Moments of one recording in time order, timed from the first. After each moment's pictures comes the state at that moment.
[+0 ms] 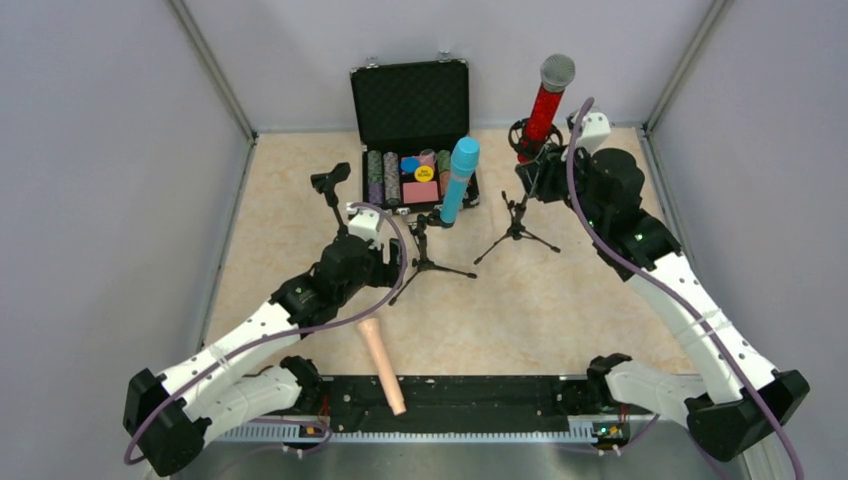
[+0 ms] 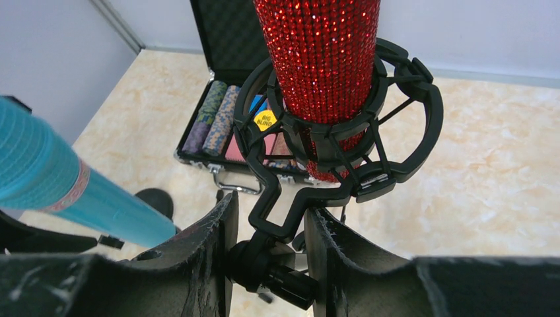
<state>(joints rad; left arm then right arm) -0.72 0.91 0.67 -0.27 -0.25 -0.34 0.47 1.05 1.15 -0.27 0.04 0.24</state>
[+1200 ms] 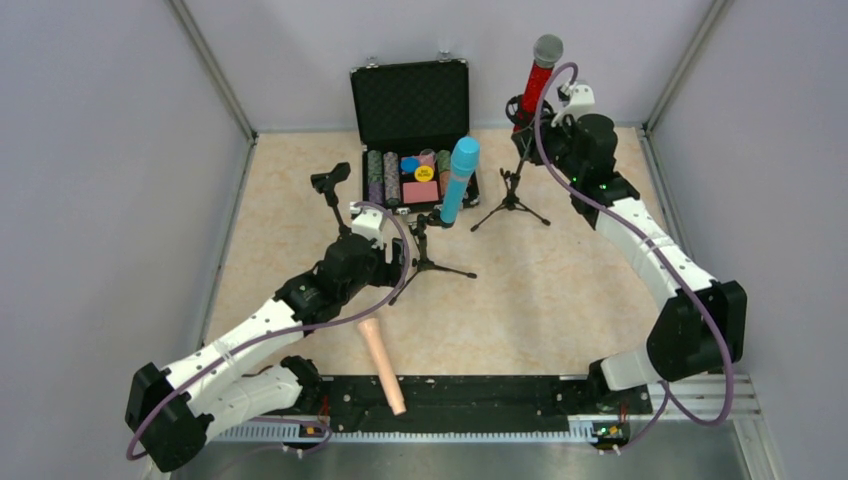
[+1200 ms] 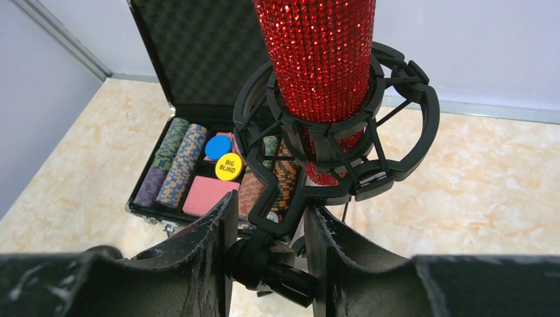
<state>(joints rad) -0.72 0.94 0.67 -0.25 -0.24 -0.34 0.27 1.43 1.22 0.06 -0.14 0.23</state>
